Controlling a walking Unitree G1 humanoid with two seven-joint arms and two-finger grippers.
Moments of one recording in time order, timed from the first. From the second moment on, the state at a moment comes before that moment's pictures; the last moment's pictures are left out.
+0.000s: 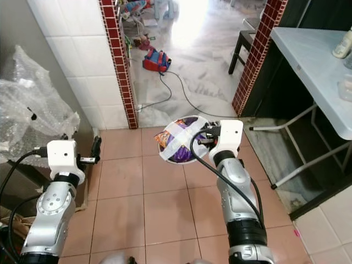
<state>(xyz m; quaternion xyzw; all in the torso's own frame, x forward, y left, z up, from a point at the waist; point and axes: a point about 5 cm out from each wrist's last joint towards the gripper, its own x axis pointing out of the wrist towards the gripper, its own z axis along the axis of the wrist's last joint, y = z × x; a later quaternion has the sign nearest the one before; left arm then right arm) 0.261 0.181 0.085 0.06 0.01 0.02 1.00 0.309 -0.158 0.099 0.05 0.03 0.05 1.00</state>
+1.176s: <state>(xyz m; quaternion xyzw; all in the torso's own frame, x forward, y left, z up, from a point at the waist) 0.265 0.182 0.091 0.05 -0.01 0.03 1.00 0.304 -0.155 0.098 0.04 0.02 0.06 1.00</state>
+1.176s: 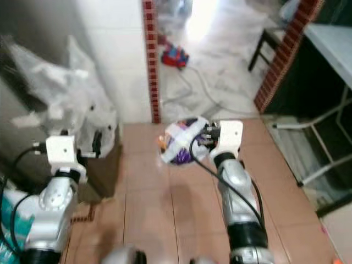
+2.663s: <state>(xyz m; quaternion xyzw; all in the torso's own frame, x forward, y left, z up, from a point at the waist) 0.264 0.176 0.092 0.05 -0.03 0.03 1.00 0.304 -0.169 0.096 0.02 0.03 0.04 1.00</state>
